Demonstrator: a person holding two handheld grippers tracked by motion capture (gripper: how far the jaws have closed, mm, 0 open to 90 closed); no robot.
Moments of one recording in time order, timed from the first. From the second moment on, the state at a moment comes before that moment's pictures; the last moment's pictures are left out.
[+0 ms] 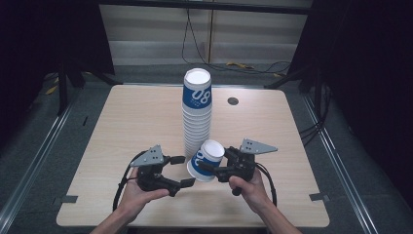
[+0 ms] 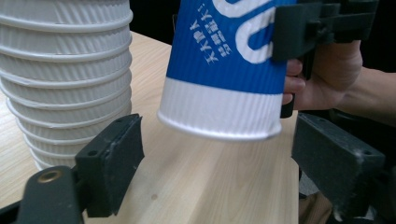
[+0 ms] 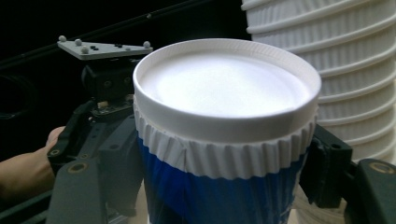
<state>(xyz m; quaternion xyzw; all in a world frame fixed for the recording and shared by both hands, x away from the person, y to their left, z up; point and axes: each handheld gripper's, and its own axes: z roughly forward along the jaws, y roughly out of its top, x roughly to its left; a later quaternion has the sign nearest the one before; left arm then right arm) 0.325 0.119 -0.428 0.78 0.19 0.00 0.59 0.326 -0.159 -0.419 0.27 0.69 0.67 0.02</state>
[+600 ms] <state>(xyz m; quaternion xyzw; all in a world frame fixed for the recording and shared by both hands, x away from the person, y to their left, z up) 0.322 0.103 -0.434 0.79 0.18 -0.02 0.59 0.320 -0.143 -0.422 0.23 0.71 0.67 0.00</state>
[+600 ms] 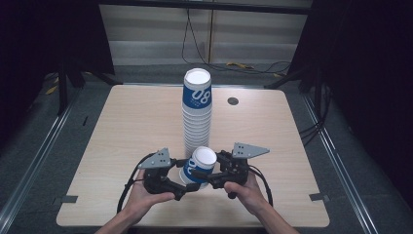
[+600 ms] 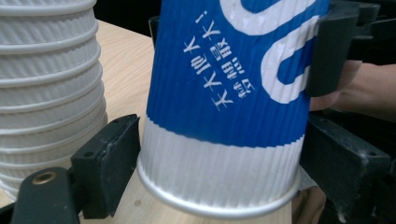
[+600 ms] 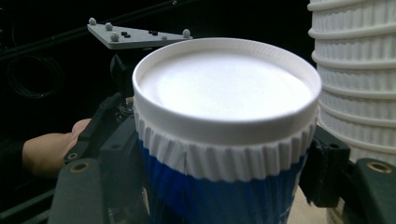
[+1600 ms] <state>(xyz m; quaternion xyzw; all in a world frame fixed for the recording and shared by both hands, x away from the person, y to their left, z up) 0.319 0.101 -0.434 0.81 0.15 0.01 0.56 0.320 -0.142 -0.421 0.24 0.74 0.64 0.00</state>
